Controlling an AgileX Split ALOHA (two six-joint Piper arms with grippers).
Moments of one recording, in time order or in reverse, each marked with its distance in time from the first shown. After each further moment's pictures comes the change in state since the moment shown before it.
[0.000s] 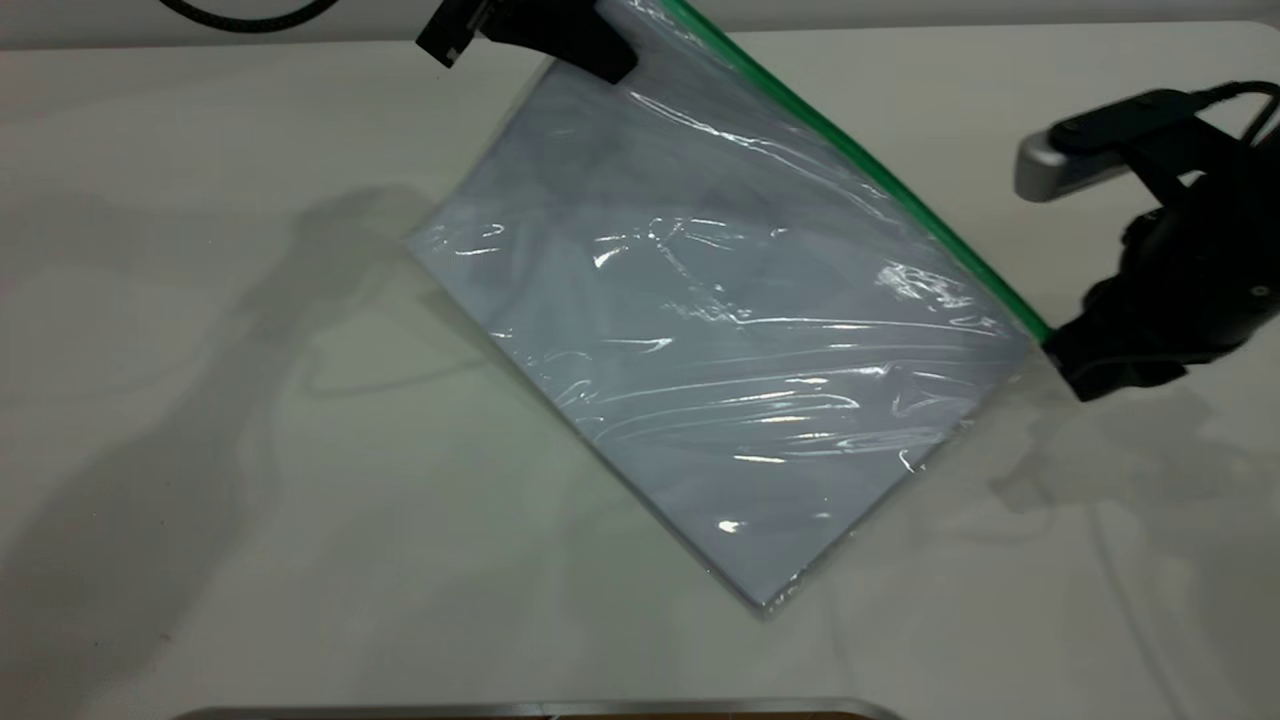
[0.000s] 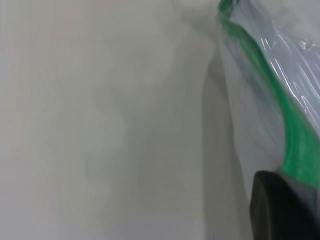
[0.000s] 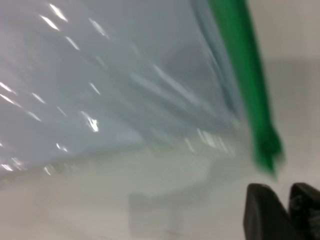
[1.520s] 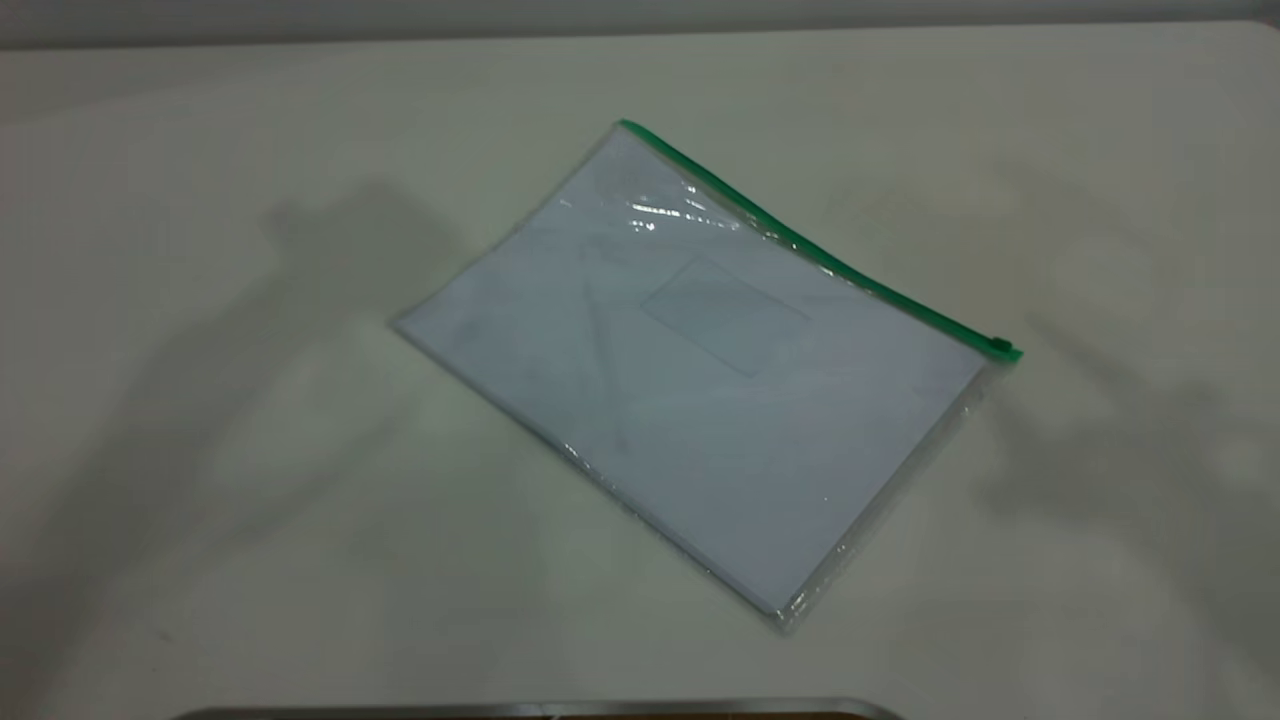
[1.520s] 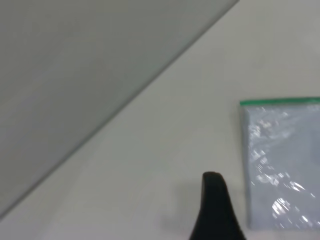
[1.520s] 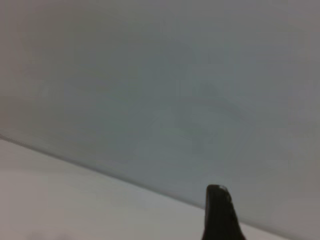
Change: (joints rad) left arm -0.047 -0.736 -0.002 0.799 -0.048 -1.532; right arm -0.005 -1.048 -0.056 -0.120 0.278 0.351
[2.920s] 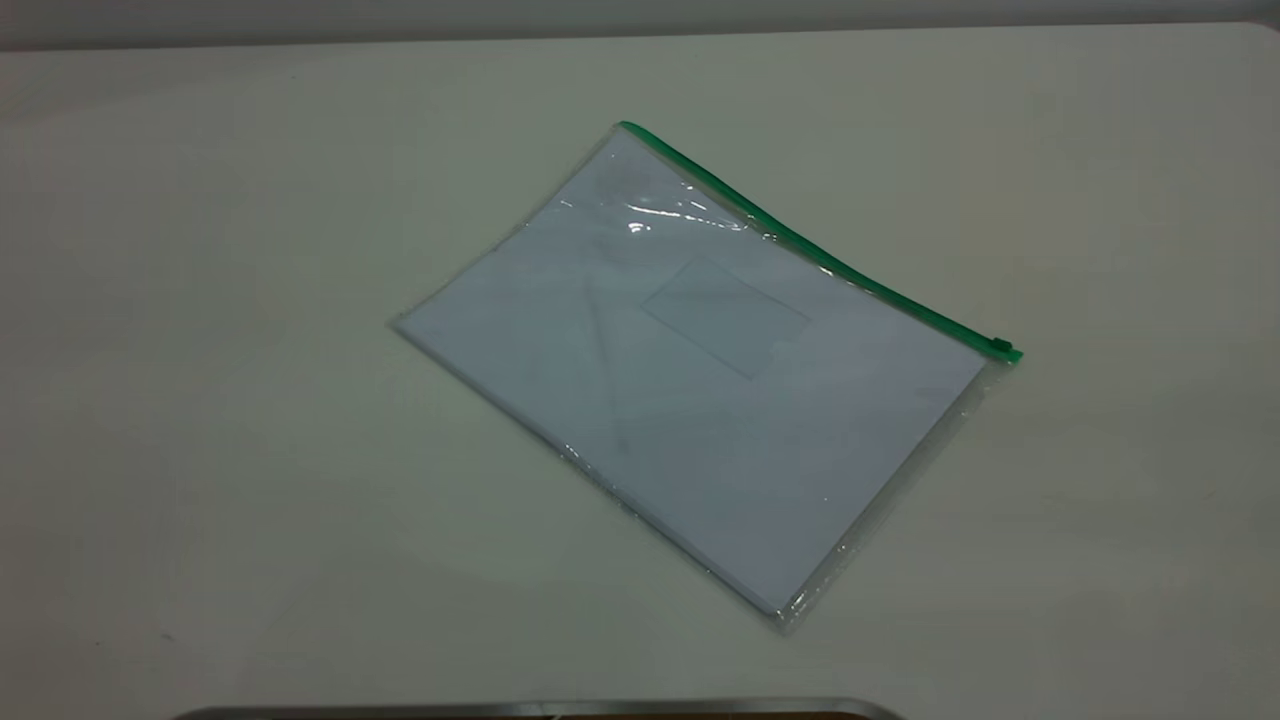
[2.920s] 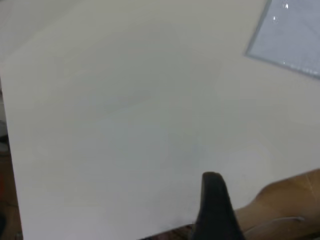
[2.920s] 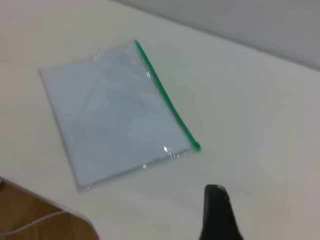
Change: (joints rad) left arm -0.001 -1.235 1.097 0.260 0.134 -0.447; right arm 0.000 -1.084 0.229 -1.406 0.846 1.317
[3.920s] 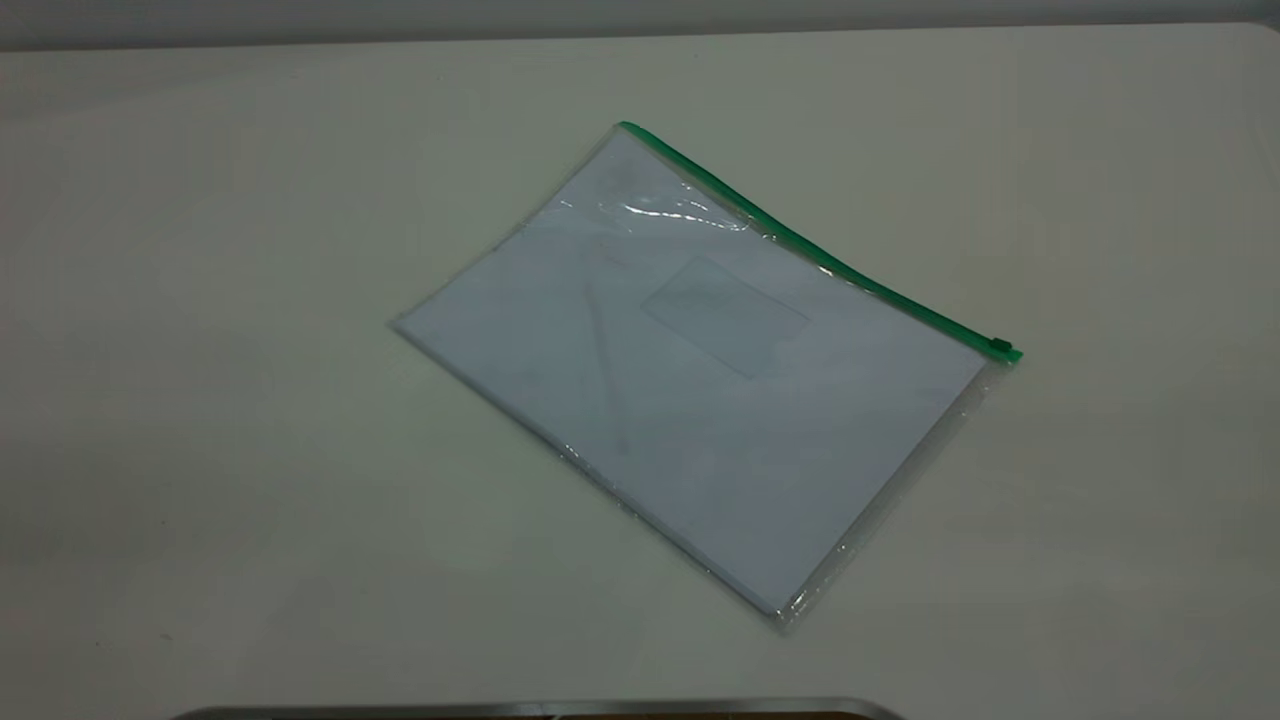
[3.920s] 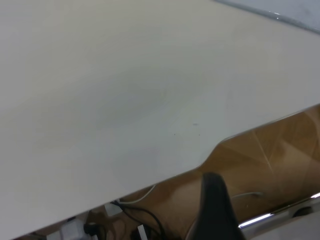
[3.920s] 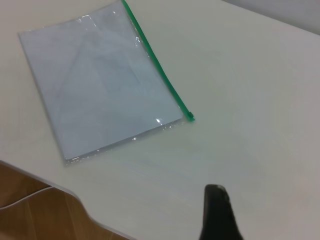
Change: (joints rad) left arm 0.000 -0.325 0.385 -0.133 -0.034 0.009; right arm 0.000 0.000 0.072 -0.041 -0.014 0.006
